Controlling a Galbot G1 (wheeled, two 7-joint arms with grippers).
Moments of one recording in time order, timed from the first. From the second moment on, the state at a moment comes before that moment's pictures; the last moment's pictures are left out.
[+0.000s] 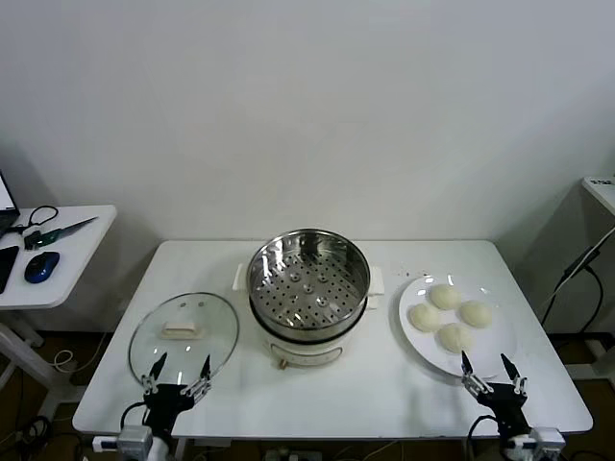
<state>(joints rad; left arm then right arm) 1.69 -1.48 -0.65 -2.05 -0.04 0.17 0.06 -1.56 1.11 0.66 1.83 0.42 -0.06 0.06</state>
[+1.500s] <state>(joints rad) 1.69 -1.47 -0.64 -2.02 -0.04 0.12 0.06 0.17 0.75 -0.98 0.87 0.07 -0.03 -1.06</state>
